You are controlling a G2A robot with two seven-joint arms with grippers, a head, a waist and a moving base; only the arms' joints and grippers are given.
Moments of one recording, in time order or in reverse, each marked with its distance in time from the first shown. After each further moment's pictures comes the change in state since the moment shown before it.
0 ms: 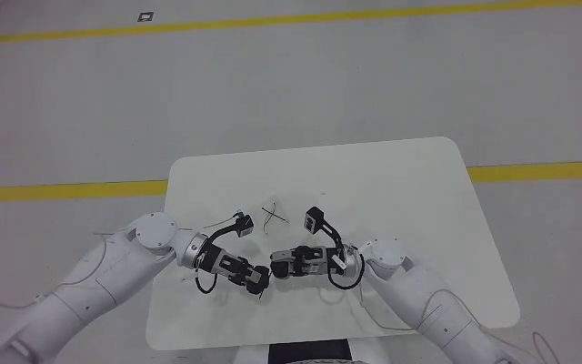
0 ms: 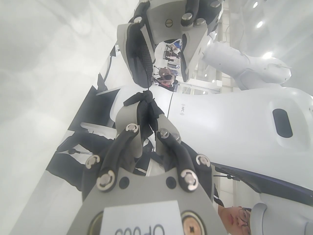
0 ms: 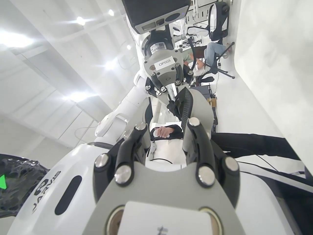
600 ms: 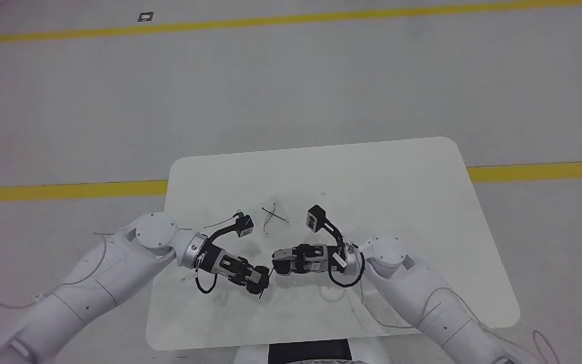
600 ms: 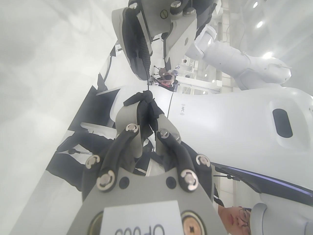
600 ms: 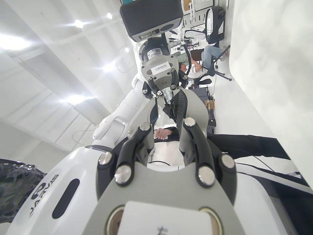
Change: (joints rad) left arm 0.000 0.000 0.000 0.000 0.000 0.000 0.000; right arm 0.008 0.002 0.003 0.023 -0.004 -0.008 -0.007
